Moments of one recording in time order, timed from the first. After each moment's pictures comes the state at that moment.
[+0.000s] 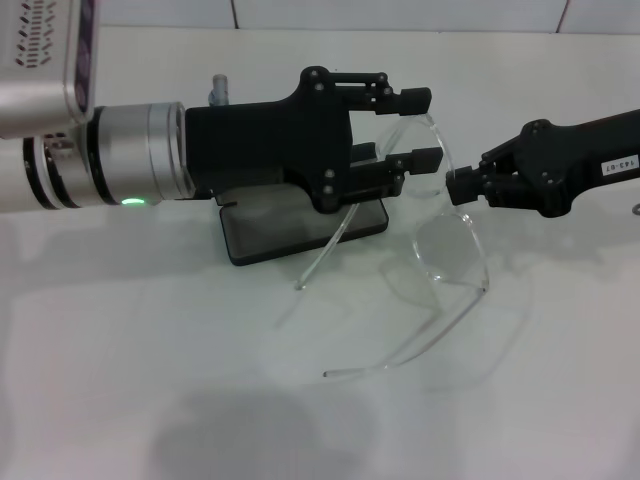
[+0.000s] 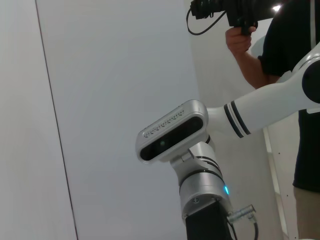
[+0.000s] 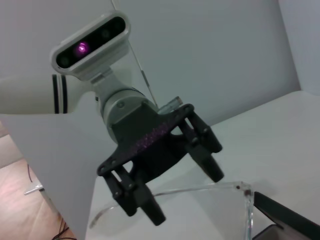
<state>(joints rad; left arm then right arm) -0.67 -2.09 0.96 0.54 1.58 1.68 -0.95 0.81 1.90 -0.96 -0.54 -1.87 -1.70 1.61</state>
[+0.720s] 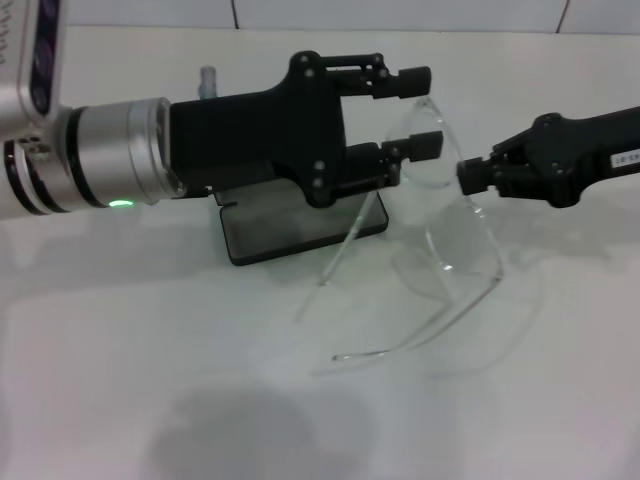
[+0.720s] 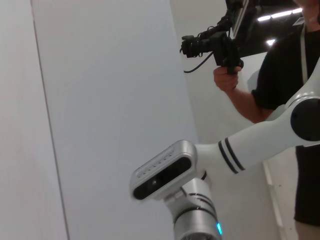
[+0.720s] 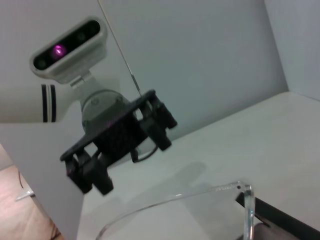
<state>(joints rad) -0.66 -2.09 0.95 0.52 1.51 1.75 -0.92 0.80 1.89 -0.95 -0.54 -1.86 -1.69 1.63</state>
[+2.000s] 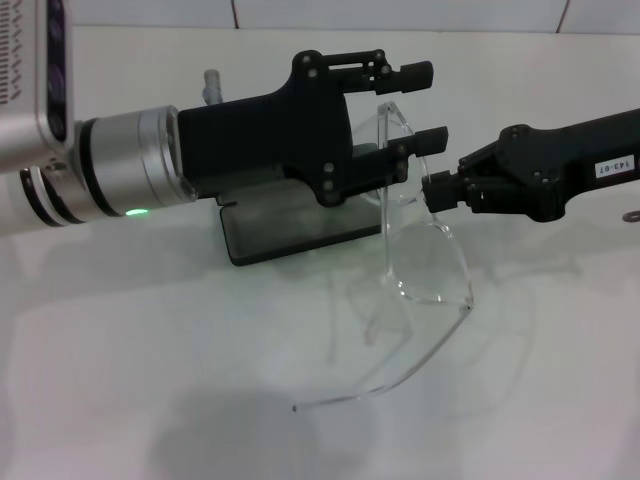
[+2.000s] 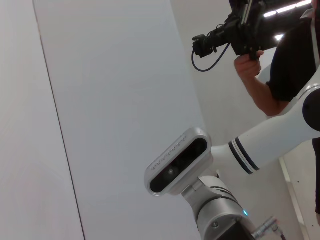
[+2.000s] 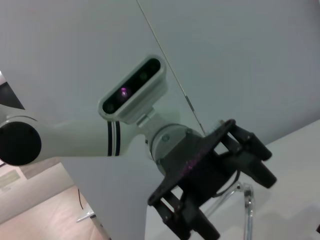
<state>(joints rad) -0.67 -2.09 0.96 0.45 1.48 1.72 -0.79 0.82 1.92 -0.95 -0.54 -1.81 -1.81 1.68</state>
